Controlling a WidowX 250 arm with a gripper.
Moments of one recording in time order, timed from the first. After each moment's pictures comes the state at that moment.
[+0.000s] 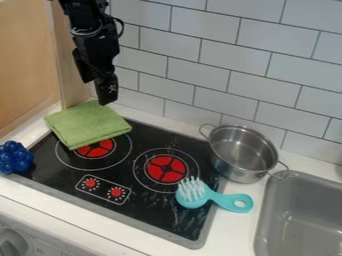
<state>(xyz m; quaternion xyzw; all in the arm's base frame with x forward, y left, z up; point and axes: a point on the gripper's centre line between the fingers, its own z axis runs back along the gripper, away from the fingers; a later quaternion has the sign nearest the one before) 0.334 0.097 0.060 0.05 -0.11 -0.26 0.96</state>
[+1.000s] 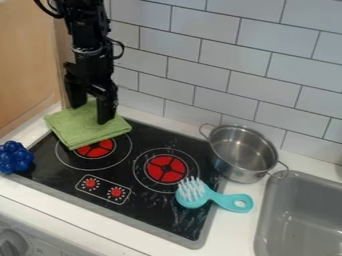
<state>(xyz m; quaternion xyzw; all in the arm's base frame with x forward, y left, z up) 0.326 0.095 0.031 0.02 -0.02 -0.10 0.99</state>
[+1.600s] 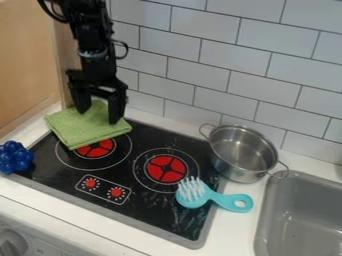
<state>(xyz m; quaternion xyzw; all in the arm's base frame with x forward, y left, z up) 0.332 0.096 0.015 0.00 -0.02 0.00 1.00</state>
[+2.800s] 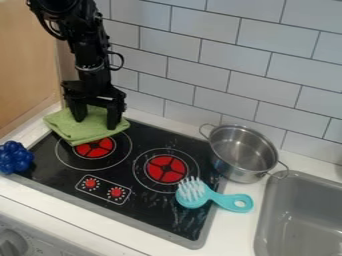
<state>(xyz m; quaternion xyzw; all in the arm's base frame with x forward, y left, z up) 0.322 0.090 -0.005 0.00 -0.01 0.06 1.00</state>
